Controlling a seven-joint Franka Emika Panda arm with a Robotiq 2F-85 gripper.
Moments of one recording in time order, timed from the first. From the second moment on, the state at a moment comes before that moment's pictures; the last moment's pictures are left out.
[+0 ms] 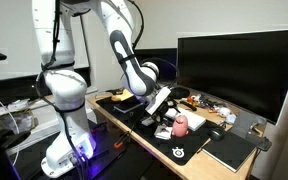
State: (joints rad) arm -0.16 0.04 -0.58 -2.63 -2.60 2.81 0.83
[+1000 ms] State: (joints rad) arm -0.16 -0.24 -0.65 -2.77 -2.60 2.82 0.81
